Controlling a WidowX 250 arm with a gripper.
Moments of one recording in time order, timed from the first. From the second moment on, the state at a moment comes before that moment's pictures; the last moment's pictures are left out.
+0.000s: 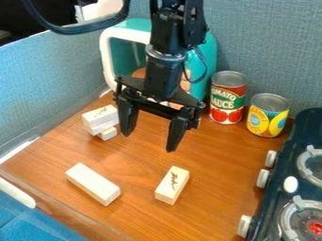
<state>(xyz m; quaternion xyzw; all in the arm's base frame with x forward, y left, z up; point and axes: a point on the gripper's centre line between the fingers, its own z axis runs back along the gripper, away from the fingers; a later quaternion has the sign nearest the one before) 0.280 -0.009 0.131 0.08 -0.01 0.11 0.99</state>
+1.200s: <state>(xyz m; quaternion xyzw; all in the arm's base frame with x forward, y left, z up) 0.308 0.004 0.061 0.01 0.08 0.14 0.99</state>
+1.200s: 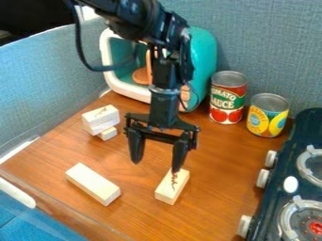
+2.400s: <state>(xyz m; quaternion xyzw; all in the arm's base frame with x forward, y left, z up) 0.331 -0.007 0.023 0.00 0.09 0.16 0.98</state>
